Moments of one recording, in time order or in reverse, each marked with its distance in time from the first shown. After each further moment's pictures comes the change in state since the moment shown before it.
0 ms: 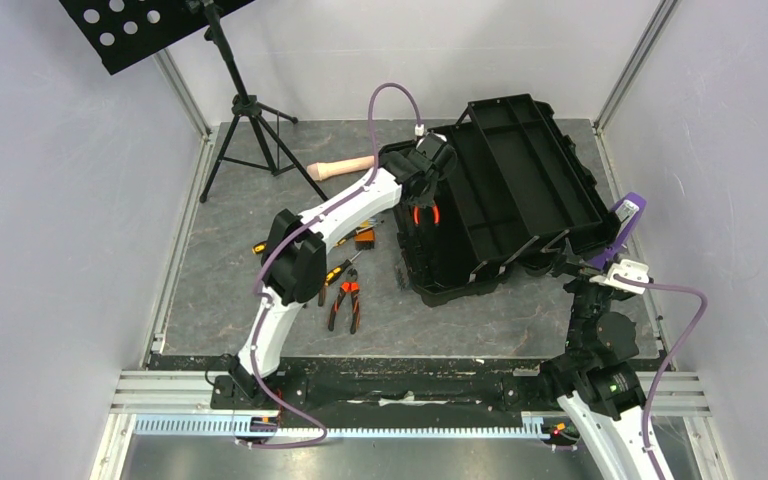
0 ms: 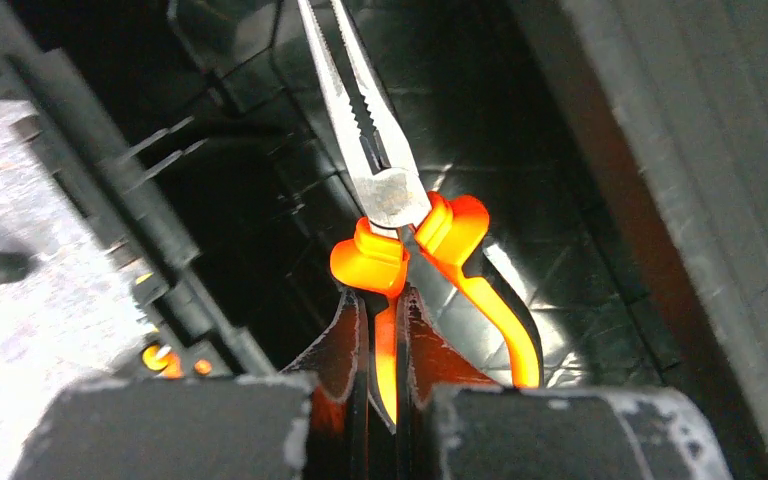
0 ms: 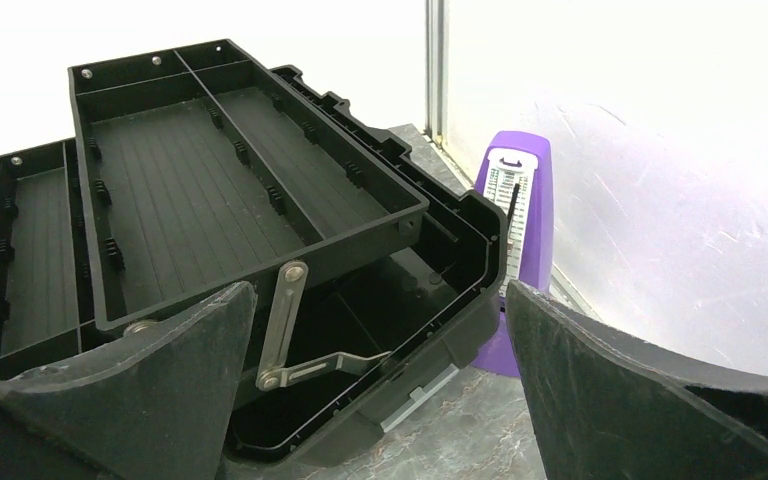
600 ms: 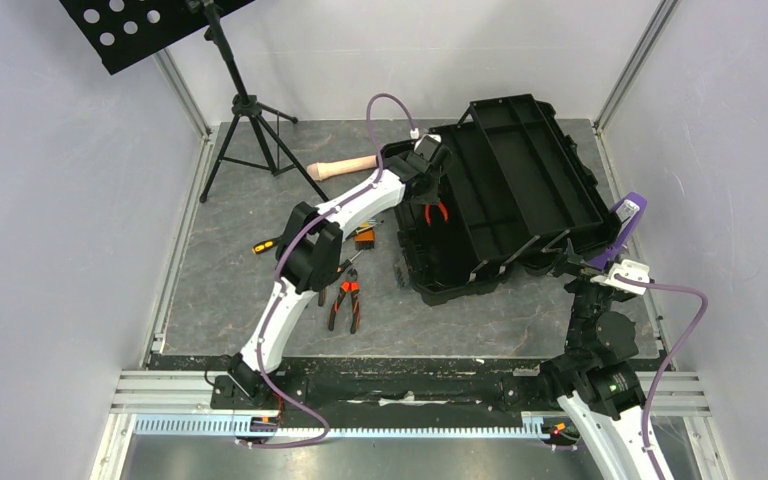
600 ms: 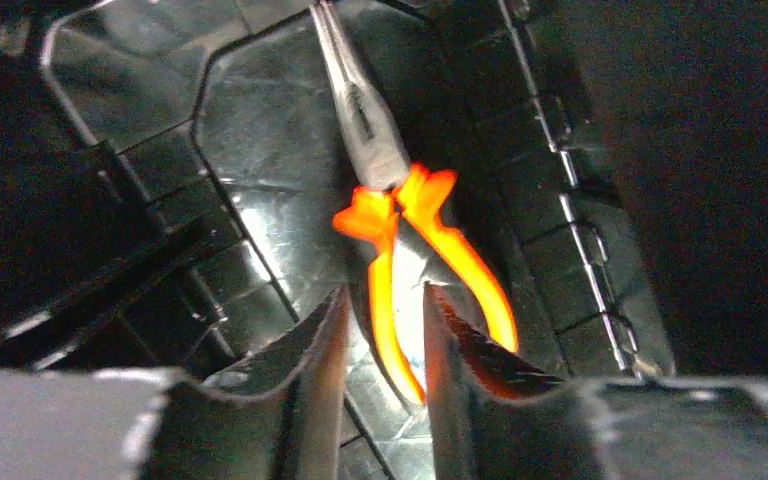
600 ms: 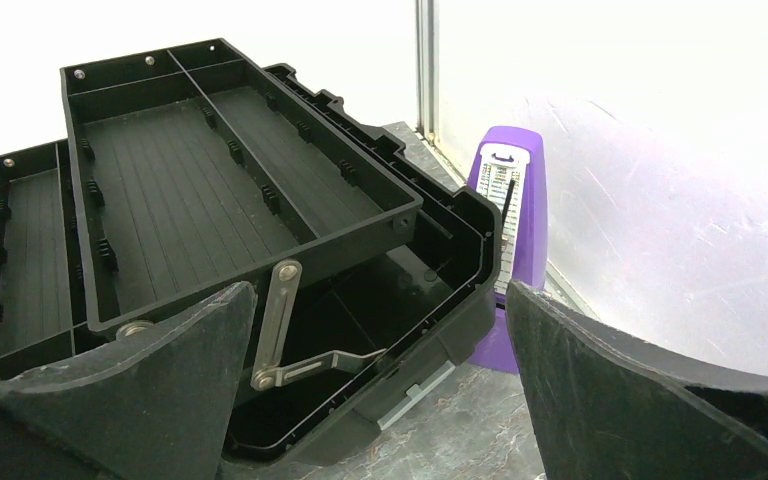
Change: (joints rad) left arm 0.051 0.183 0.068 0.186 0.130 -0.097; right arm 0.000 0.000 -0.005 0.000 0.026 0.005
